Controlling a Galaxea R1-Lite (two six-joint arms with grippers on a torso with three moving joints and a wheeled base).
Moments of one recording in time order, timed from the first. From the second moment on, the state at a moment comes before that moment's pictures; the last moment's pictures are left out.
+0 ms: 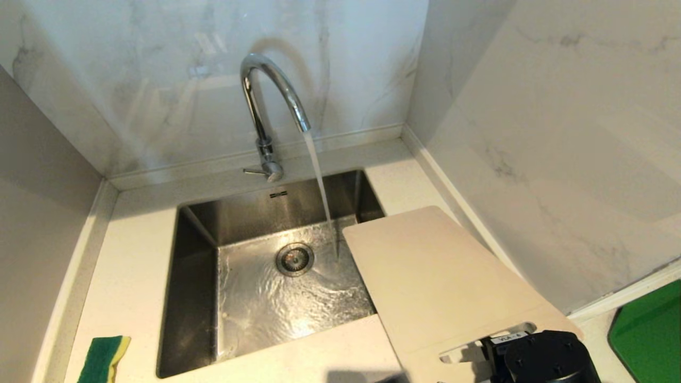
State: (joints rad) left arm 0.00 0.00 0.00 -0.01 0.00 0.00; right arm 0.71 1.49 -0.22 -0.62 -0.64 -1.35
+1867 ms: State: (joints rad) left arm 0.00 0.00 0.00 0.00 0.00 0.00; right arm 0.69 1.81 -0.06 -1.02 -0.51 -1.28
